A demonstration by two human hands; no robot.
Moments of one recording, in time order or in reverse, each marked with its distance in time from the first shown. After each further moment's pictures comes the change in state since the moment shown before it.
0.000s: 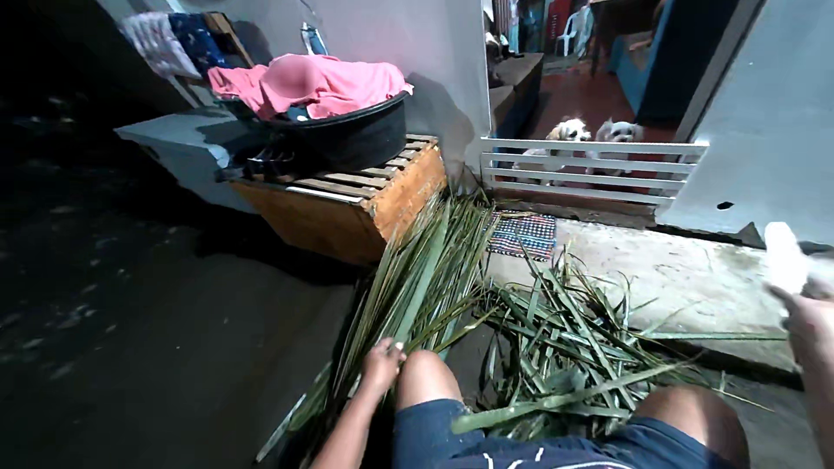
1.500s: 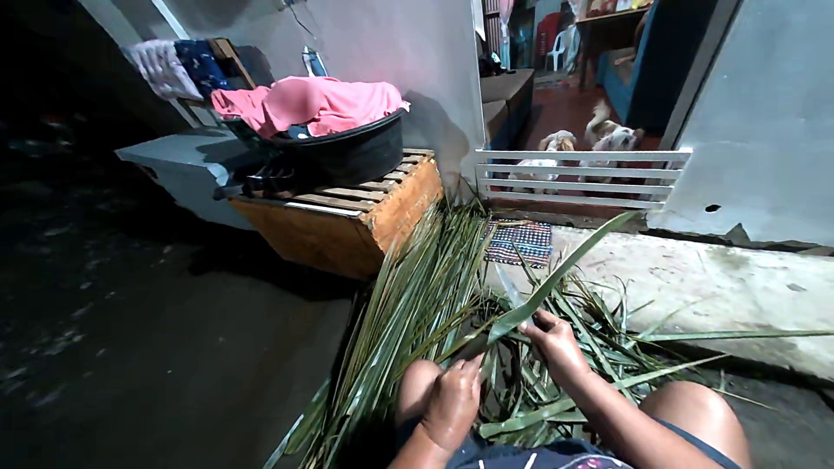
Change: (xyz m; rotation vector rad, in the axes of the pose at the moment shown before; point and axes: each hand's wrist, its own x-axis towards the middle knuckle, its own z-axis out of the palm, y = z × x) left_hand -0.098 0.073 0.078 0.309 0.296 0.967; right_hand -0.250 -0.082 0.179 0.574 -0.846 0.182
